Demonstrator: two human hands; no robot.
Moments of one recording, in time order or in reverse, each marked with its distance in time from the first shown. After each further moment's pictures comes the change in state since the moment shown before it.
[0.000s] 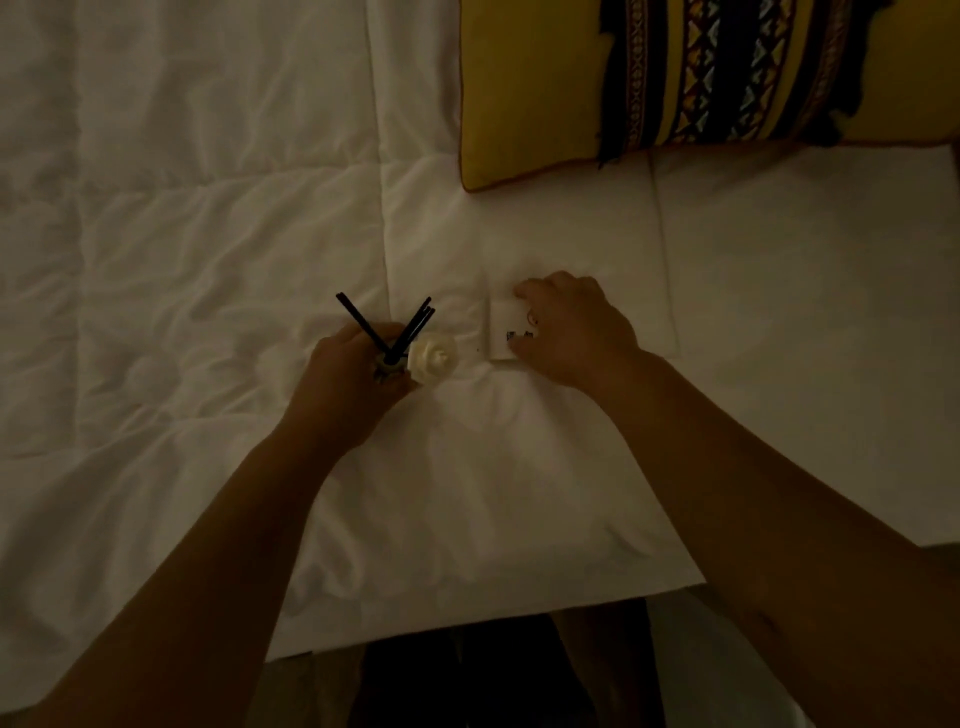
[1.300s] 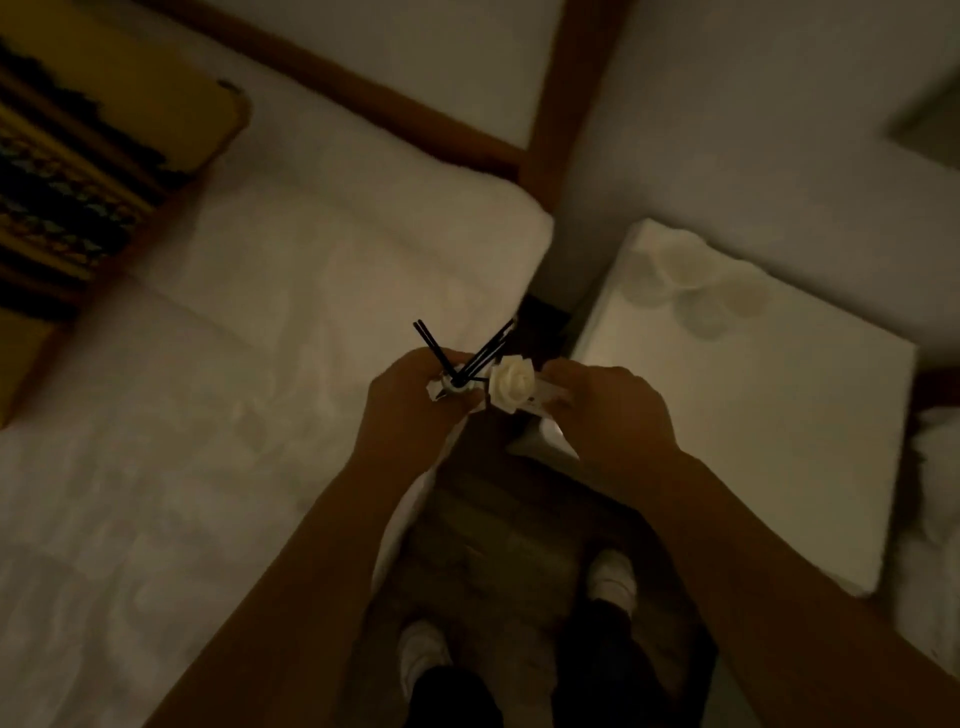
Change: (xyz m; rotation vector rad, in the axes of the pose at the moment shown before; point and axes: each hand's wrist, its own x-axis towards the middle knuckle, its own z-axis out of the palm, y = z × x) left_hand -0.131 0.281 0.199 -0.178 -0.593 0.558; right_hand -0.409 0.163 0.039 0.327 0.461 0.799
